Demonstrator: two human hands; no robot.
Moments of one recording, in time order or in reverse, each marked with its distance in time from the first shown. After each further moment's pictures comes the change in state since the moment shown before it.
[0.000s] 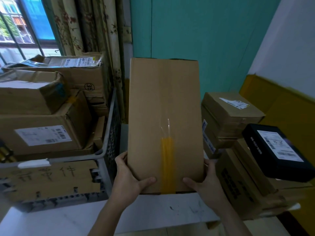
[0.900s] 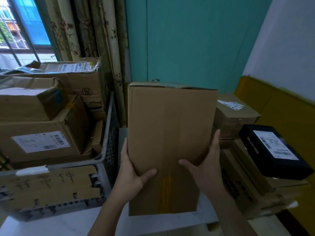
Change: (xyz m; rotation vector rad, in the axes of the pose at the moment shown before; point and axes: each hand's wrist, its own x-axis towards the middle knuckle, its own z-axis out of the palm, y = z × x) left_hand 0.018 0.005 -0.003 -0.004 -0.081 0.162; right_hand 0.005 -0.057 0.011 -0.151 0.267 -0.288
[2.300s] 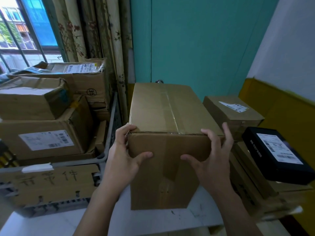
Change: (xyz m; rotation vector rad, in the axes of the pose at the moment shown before) left_hand -0.009 0.062 -0.027 0.011 0.151 0.330; right_hand 0.003 -0.021 -0.009 -0.283 0.154 -0.369
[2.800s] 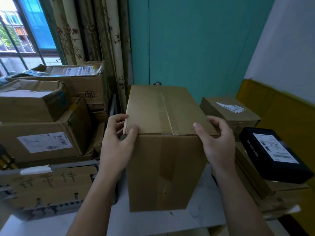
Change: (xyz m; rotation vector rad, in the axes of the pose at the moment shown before) left_hand 0.023 0.020 -0.001 -0.109 0.193 -0.140; right_hand 0.043 -0.021 -0.019 0.298 0.068 0.376
